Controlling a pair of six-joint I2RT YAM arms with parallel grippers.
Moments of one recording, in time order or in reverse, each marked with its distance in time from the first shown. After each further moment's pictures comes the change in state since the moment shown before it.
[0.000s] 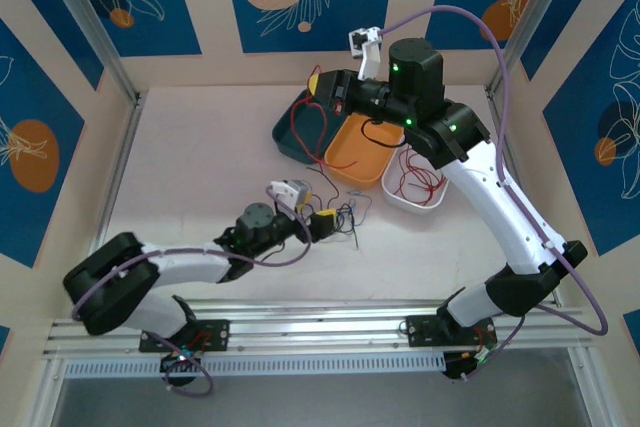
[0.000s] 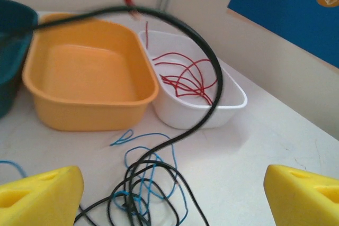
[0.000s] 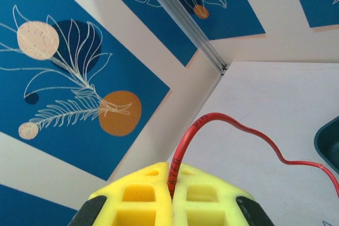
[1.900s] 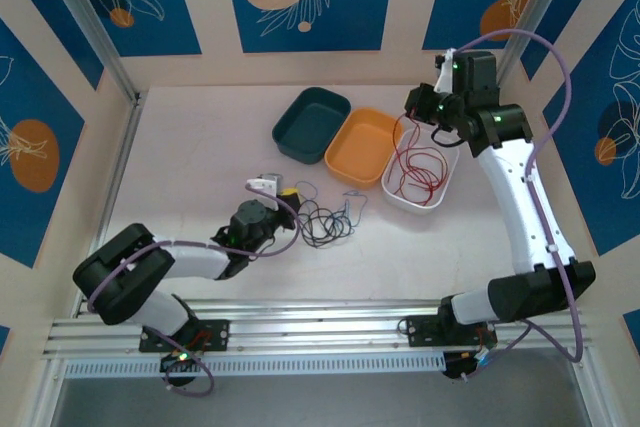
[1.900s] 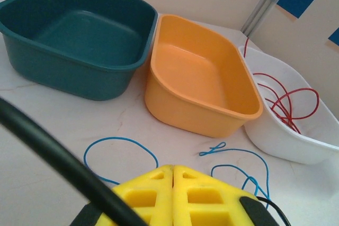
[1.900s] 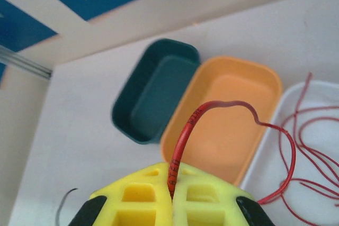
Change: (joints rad) left arm 0.128 0.033 -0.056 0.020 -0.195 -0.125; right arm -0.474 -0.071 -0.223 -0.290 0.110 -0.183
